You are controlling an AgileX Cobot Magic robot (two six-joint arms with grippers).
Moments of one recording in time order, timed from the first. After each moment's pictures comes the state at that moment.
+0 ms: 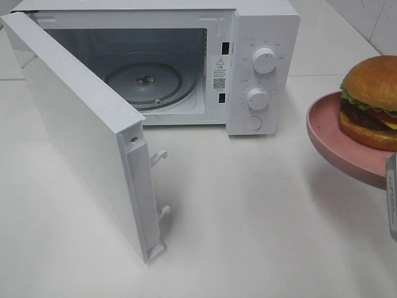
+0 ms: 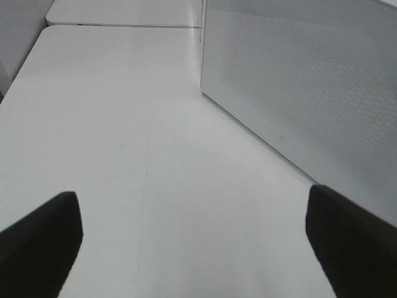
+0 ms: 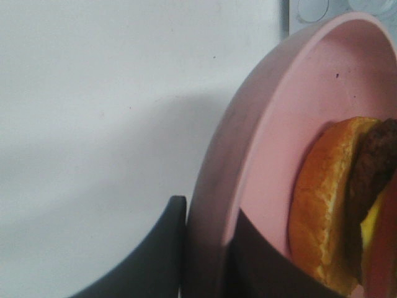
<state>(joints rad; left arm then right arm) 0.01 0.00 -0.50 -0.10 1.04 0.04 0.64 0.81 -0.41 -0.55 0.64 -0.45</state>
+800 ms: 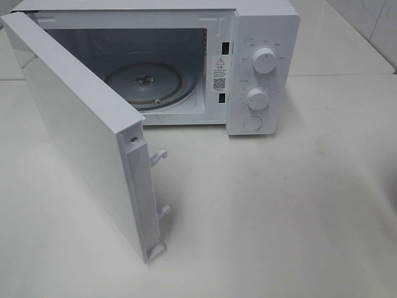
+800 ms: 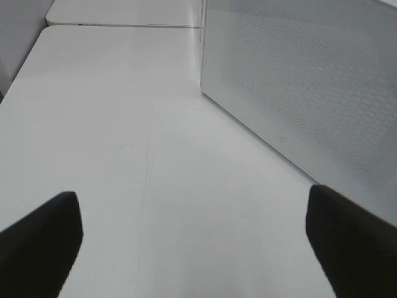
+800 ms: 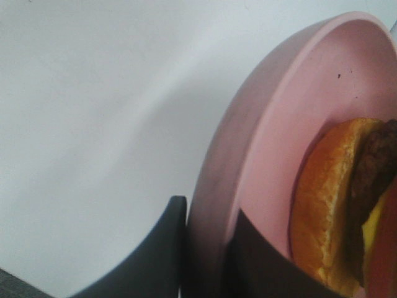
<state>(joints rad) 0.01 0.00 -0.50 -0.10 1.04 0.04 0.64 0.84 -0.41 -0.79 0.90 0.15</state>
